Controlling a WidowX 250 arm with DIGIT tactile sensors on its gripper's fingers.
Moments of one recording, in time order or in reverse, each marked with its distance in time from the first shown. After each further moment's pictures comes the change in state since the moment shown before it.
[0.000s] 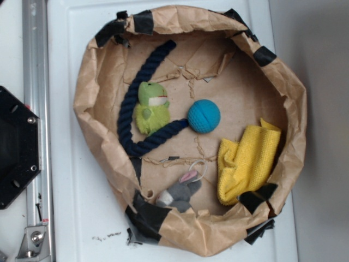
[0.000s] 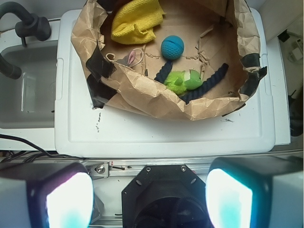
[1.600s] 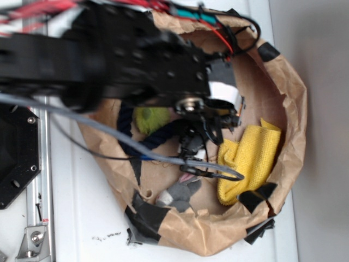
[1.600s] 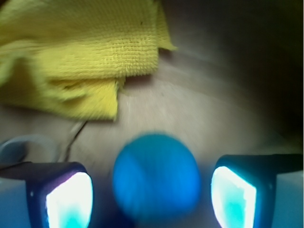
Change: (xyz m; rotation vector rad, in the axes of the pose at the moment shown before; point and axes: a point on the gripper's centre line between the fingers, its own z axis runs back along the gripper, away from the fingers) arm 0.150 0.045 -0.221 0.031 -0.112 -0.343
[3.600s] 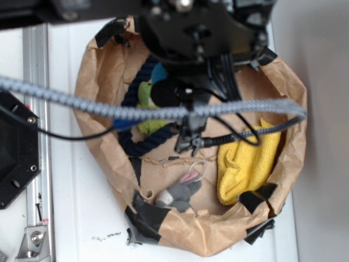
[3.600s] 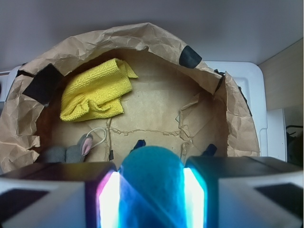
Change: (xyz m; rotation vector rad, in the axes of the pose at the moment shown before) arm 0.000 0.007 0.159 0.022 0.107 0.343
